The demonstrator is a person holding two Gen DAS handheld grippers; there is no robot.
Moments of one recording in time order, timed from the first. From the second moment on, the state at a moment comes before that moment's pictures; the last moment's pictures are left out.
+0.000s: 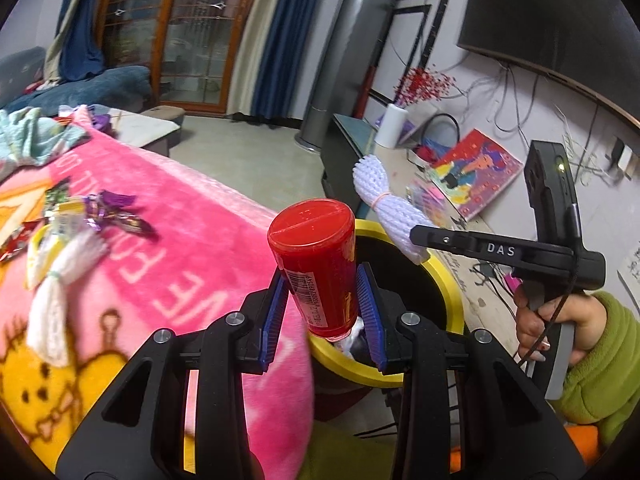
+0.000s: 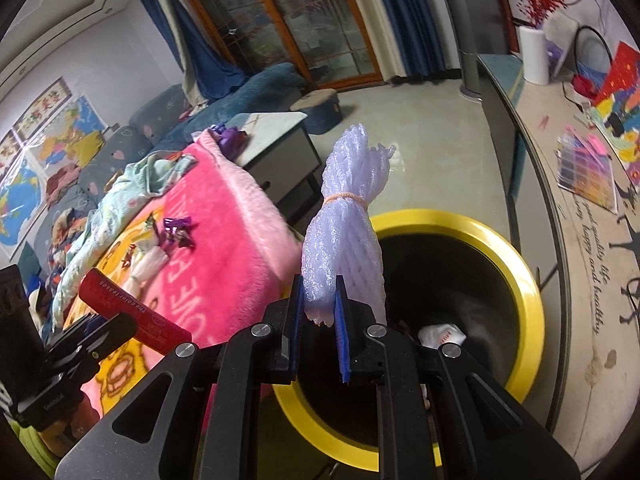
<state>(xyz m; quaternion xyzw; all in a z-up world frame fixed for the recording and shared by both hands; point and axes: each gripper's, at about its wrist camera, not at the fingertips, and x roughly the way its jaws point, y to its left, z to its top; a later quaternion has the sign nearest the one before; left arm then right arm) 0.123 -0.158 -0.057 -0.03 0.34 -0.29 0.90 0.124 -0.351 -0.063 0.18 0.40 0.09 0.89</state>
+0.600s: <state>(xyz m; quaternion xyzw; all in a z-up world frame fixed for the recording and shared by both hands) 0.142 -0.218 -0.113 -0.01 0.41 -0.33 0.85 0.110 -0.384 -0.110 0.17 0.47 0.08 0.86</state>
